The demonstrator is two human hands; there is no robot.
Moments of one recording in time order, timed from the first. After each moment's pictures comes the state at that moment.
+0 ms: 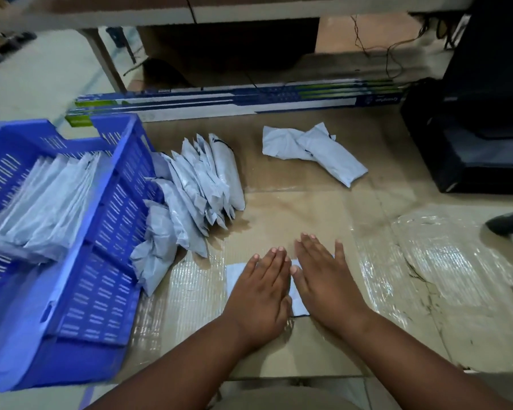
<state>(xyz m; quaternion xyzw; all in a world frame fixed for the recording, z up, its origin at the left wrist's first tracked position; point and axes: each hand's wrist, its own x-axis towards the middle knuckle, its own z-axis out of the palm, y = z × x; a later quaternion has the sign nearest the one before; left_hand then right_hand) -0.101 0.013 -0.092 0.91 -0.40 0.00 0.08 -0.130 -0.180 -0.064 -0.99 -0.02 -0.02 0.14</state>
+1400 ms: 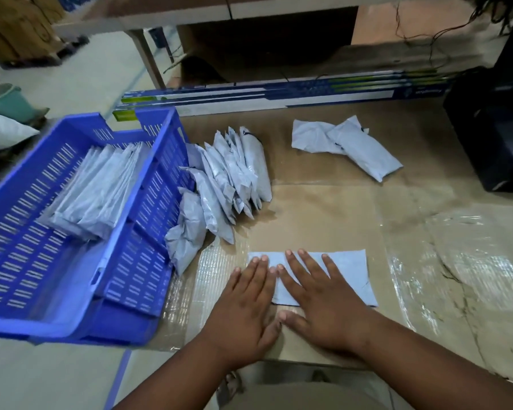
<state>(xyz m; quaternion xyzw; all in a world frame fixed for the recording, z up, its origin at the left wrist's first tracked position) -0.148 0.089 -0.070 0.94 -0.34 -0.01 0.05 -0.157 -0.147 -0.065 -0.97 -0.21 0.13 0.04</state>
